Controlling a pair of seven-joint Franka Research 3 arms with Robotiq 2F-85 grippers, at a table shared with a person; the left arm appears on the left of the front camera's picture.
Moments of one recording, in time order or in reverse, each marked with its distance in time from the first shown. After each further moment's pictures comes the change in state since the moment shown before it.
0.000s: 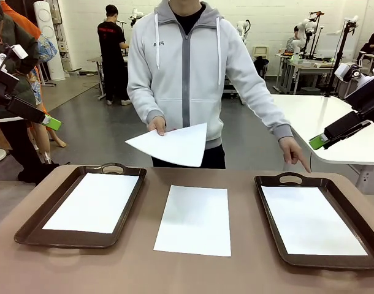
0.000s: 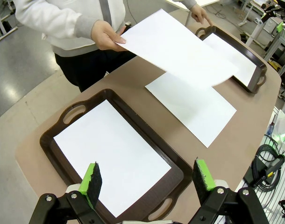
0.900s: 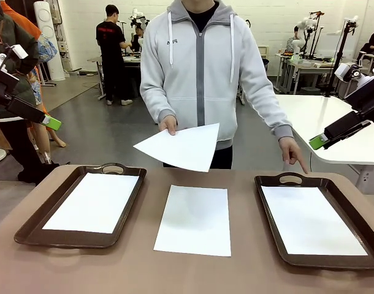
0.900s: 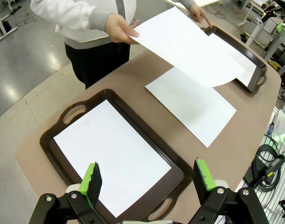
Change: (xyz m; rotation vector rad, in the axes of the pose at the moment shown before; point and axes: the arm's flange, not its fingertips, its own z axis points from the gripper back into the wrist) left arm 0.000 0.000 0.000 0.000 0.000 0.000; right arm 0.000 0.000 0.000 0.000 0.000 0.000
